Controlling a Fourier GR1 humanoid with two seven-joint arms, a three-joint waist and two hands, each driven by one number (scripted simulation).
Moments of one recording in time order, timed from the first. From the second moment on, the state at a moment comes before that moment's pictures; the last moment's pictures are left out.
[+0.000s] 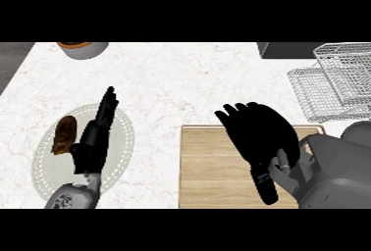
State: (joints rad) left arm -0.13 0.15 -0.22 -1.55 -0.04 0.31 0.03; right arm -1.05 -0.72 1.00 -1.79 -0.19 0.46 1.15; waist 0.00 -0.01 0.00
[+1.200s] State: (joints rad) left arm -0.15 0.15 -0.17 -1.54 -0.04 0.27 0.04; right arm -0.91 -0.73 1.03 -1.72 0.05 0.52 1.06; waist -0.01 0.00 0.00
